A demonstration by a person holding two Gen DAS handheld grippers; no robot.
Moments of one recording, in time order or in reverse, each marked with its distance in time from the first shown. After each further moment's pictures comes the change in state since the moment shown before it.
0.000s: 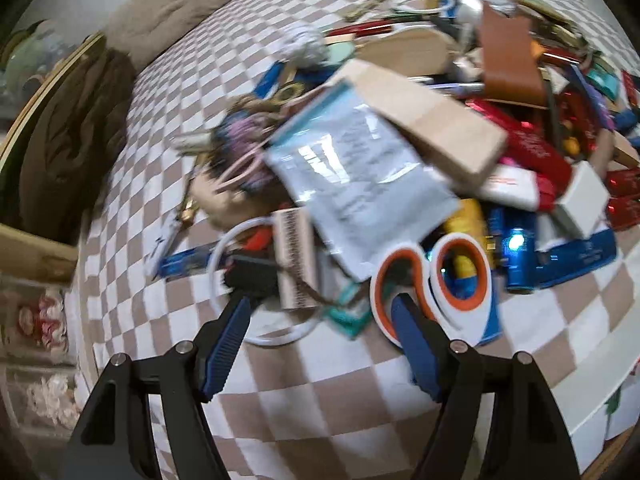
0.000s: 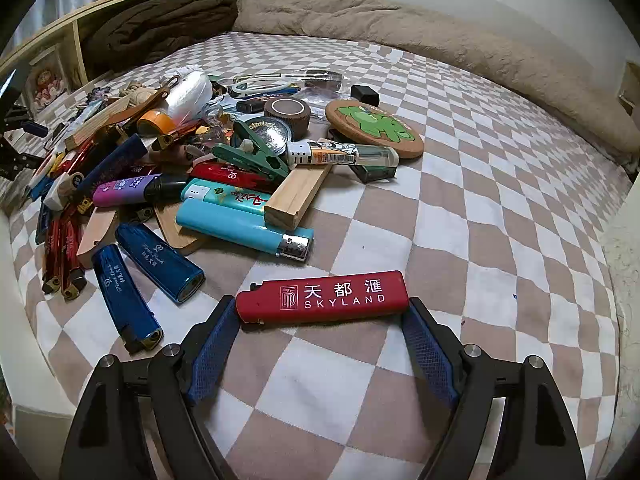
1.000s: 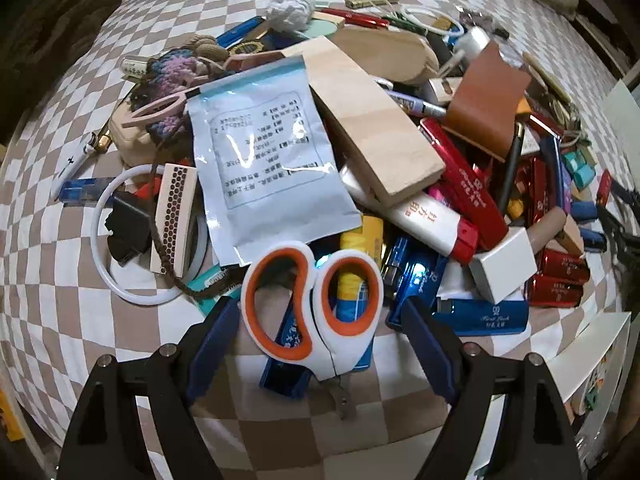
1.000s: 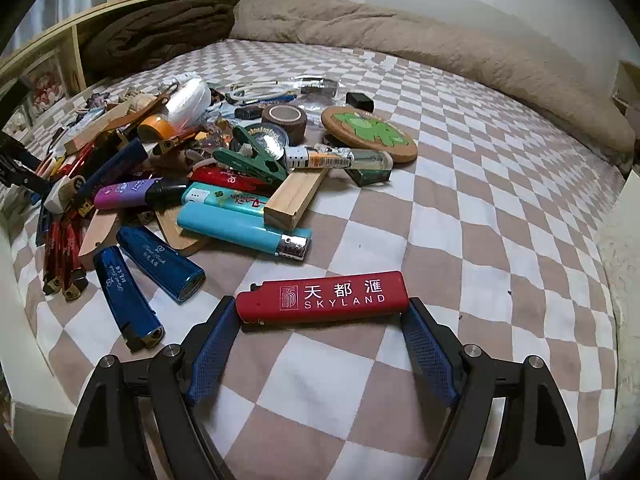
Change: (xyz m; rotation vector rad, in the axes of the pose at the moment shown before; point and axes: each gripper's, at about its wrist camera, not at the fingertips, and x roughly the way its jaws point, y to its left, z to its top) left arm 0.002 -0.033 0.012 -0.312 0.098 -0.336; right arm -0.006 0.001 -0.005 0.009 -0.045 -0.017
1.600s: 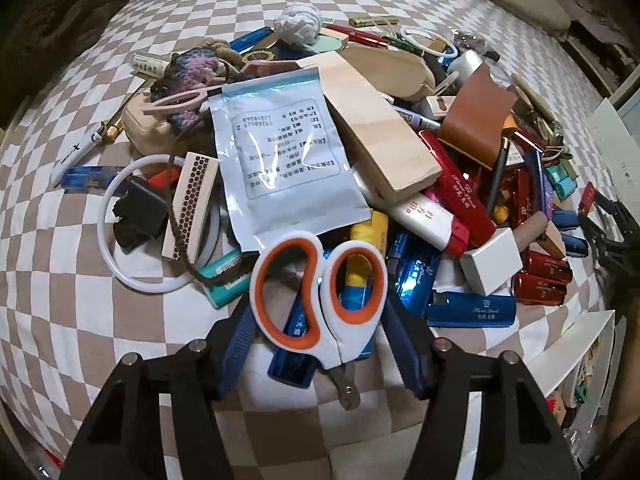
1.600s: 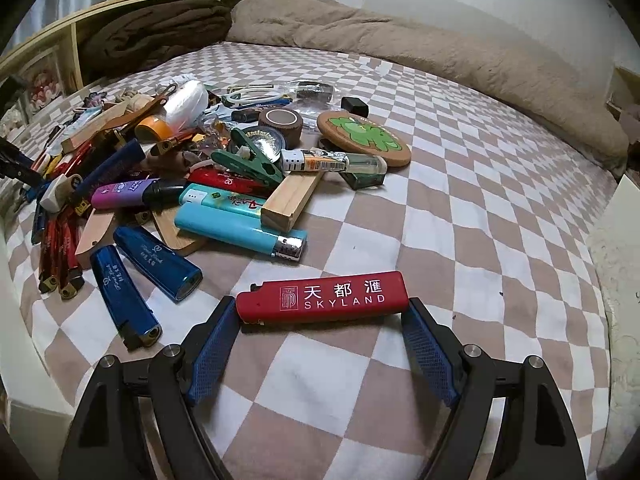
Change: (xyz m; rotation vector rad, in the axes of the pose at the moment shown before) left arm -0.012 0.007 -0.016 -0.023 -0.065 -0.076; right arm 0.000 0.003 -0.001 -0.010 -0.004 -0.034
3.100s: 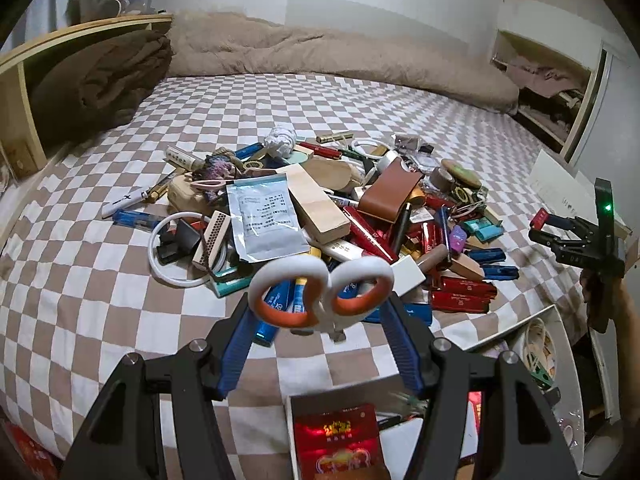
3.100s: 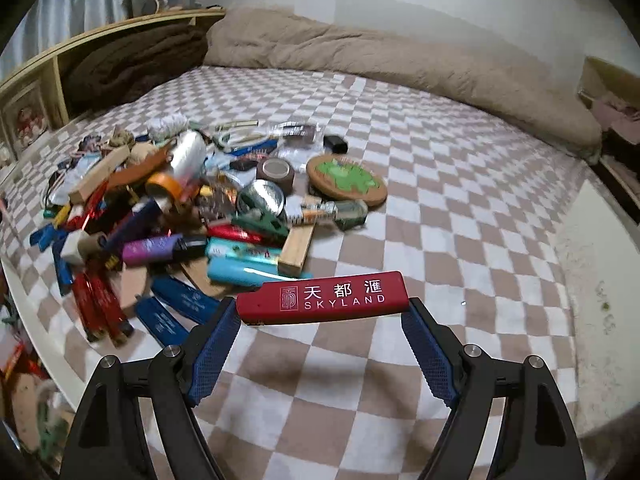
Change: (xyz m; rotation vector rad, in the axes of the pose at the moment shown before) left arm -0.087 -0.004 -0.071 0.003 -0.454 -0.071; right arm -0.061 0.014 0.028 0.096 -0.045 -0.070
